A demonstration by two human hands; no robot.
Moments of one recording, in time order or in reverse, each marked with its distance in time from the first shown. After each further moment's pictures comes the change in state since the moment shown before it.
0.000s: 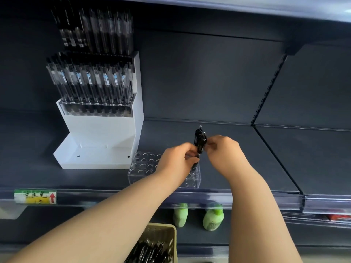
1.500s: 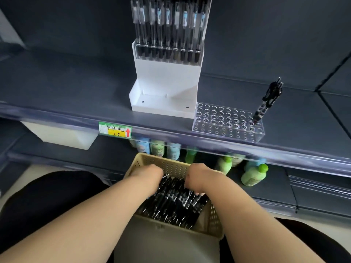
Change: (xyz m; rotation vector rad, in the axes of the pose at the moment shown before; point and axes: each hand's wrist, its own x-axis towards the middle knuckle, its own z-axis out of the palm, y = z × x) left_hand -0.154 -0.152 -0.097 0.933 -0.743 -0.523; right_hand -0.121 -0.061 0.175 -0.404 -0.945 -0.034
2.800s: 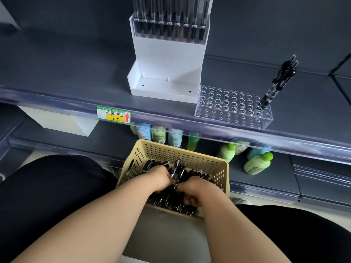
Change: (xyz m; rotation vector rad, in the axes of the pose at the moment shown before) left_hand 0.031 0.019 0.058 -0.683 -0.070 -0.040; right_hand 0.037 0.016 0.078 0.682 -0.270 0.332
